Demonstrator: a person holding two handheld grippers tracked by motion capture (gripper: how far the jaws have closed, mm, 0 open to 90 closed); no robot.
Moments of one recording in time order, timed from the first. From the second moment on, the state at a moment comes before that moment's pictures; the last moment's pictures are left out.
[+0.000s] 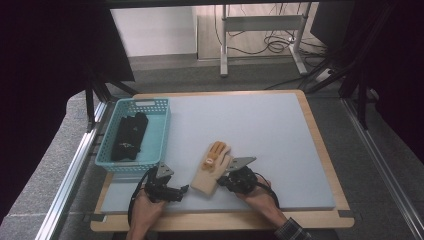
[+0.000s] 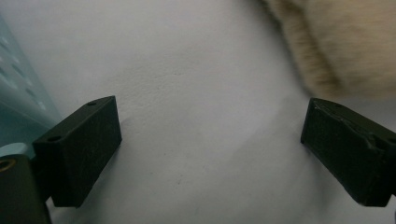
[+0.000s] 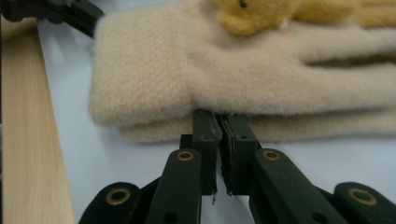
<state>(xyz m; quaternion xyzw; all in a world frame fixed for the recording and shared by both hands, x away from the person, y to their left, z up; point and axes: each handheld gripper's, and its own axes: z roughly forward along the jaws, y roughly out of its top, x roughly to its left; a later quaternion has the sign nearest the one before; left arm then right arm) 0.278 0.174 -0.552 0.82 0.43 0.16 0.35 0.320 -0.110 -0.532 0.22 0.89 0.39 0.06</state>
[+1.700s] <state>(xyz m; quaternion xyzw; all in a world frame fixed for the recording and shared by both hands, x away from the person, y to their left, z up) 0.310 0.118 -0.499 0.83 0.41 0.11 0.36 0.352 -0.243 -0.532 0.37 0.84 0.36 0.19</state>
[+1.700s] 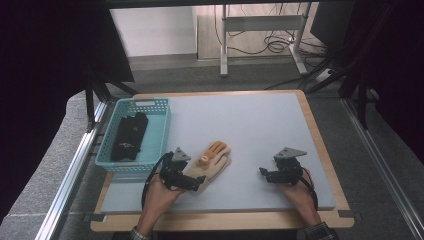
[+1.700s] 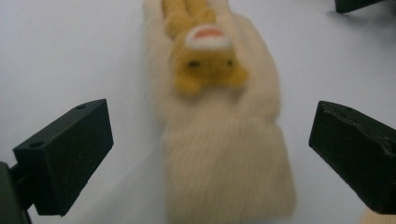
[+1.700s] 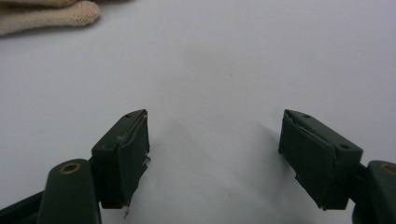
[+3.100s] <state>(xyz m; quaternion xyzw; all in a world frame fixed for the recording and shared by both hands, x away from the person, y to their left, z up) 0.352 0.090 -0.490 0.85 0.42 0.10 0.30 0.352 -0.243 -0.532 0.37 0.84 0.35 0.19</state>
